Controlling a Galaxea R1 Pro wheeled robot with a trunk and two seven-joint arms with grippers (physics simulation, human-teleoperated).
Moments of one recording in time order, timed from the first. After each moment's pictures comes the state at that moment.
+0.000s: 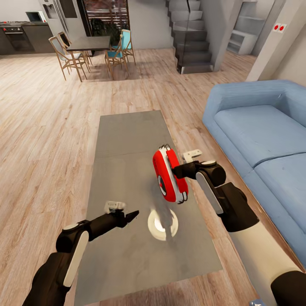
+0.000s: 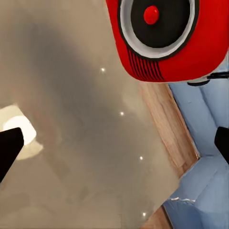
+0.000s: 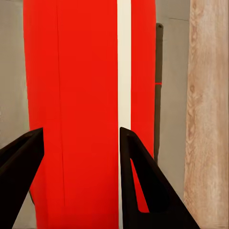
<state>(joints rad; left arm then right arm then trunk) -0.36 -0.02 -0.01 -1.52 0.19 0.73 -0.51 -0.91 -0.06 0.39 -1.42 -0.30 1.05 -0.12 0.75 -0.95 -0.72</state>
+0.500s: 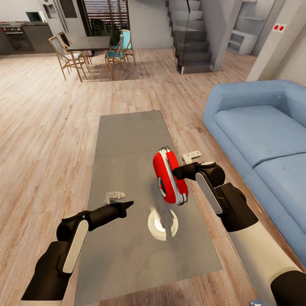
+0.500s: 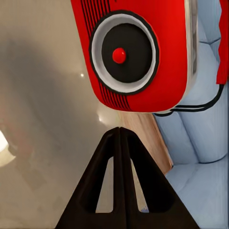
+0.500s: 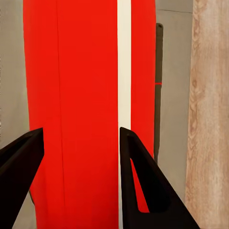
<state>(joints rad) -0.43 -0.02 0.00 -1.52 0.31 0.81 -0.51 -0.91 -0.06 0.39 -1.40 -0.30 1.05 -0.11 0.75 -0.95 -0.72</state>
